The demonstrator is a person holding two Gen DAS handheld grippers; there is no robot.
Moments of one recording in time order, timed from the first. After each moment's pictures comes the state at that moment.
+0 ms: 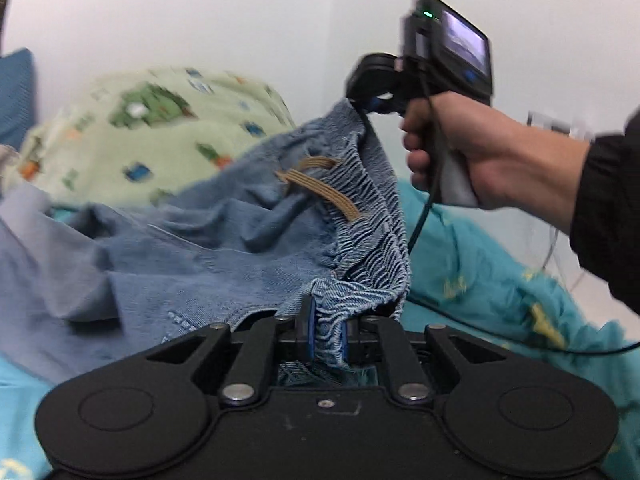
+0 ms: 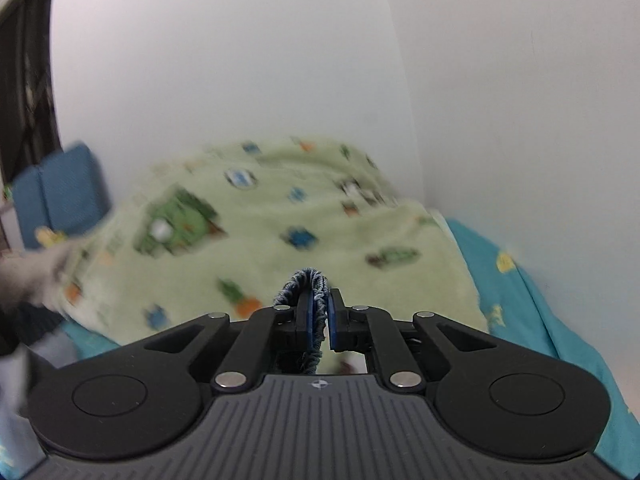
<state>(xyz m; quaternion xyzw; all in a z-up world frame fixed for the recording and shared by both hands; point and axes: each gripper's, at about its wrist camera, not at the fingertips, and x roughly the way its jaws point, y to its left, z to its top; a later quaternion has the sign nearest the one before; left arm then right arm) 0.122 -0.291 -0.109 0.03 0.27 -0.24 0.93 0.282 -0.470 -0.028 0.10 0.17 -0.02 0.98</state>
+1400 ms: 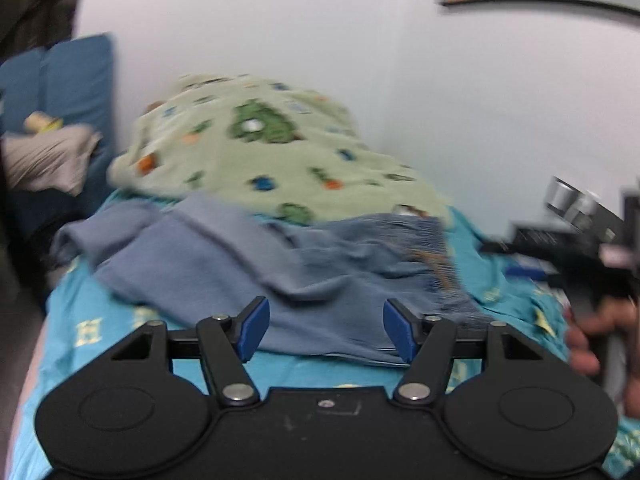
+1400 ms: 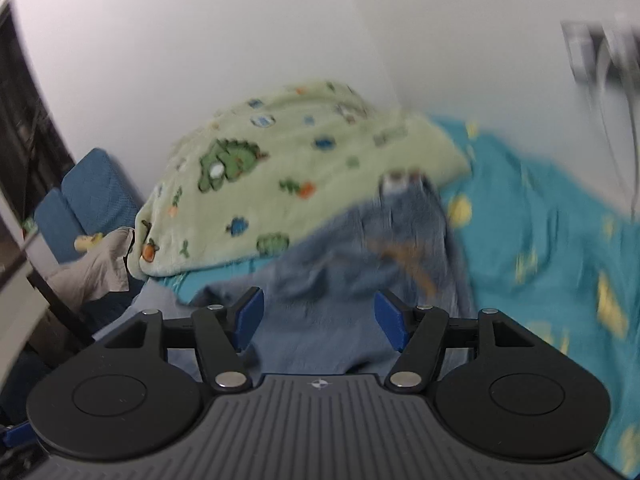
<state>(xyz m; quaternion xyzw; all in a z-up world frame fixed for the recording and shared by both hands) 0.046 -0.063 0.004 -0.04 0.27 -0.18 0.95 0.055 -0.351 -0.021 0.26 0.24 -0.04 0.93</state>
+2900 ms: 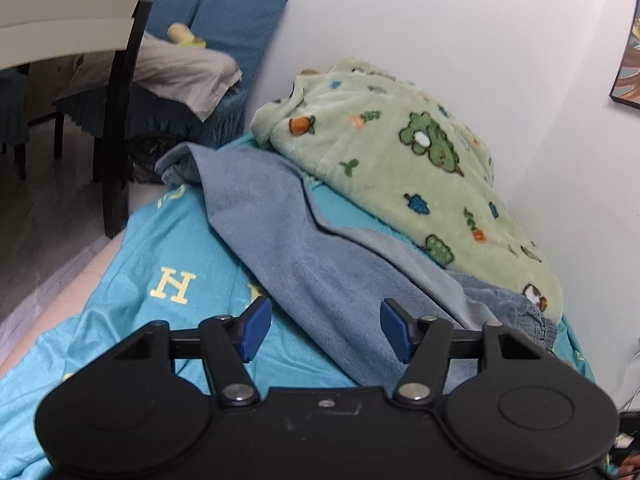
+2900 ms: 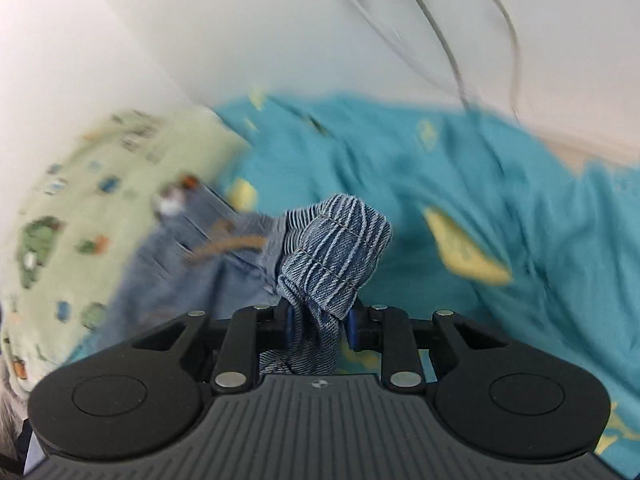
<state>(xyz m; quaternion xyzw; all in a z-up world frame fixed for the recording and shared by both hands) 0.115 0.044 -0.046 -0.20 0.29 -0.02 0.94 0.068 -0.476 -0.124 0.40 0.28 -0.29 0.82</state>
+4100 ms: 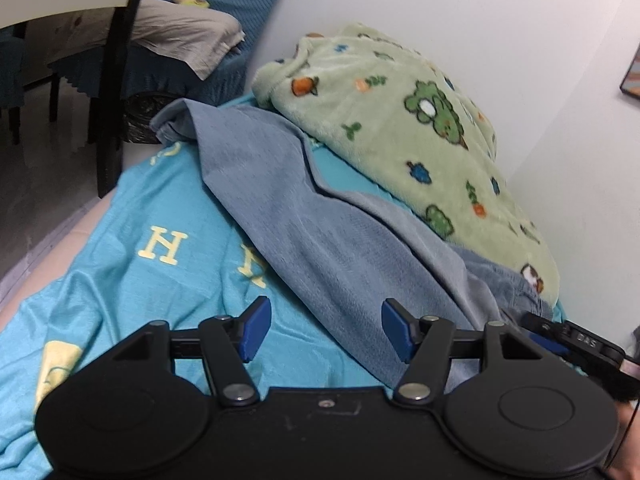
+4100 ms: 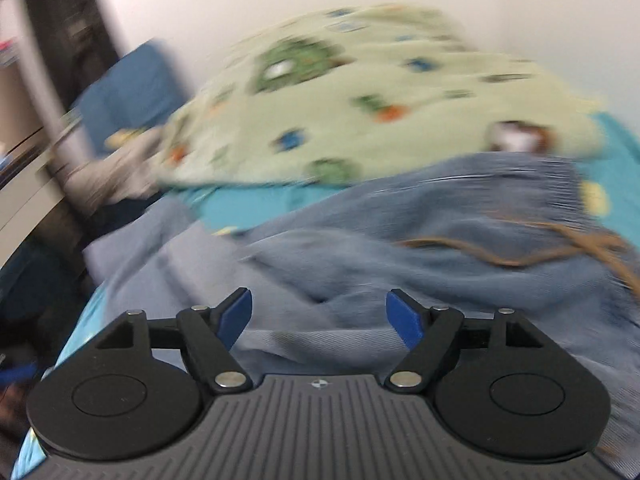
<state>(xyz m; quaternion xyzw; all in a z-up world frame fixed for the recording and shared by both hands) 0.127 0.039 -0.063 -0.21 0.33 -0.03 0.92 0.194 -0.304 -0.083 0.14 0.31 0.13 0.93</state>
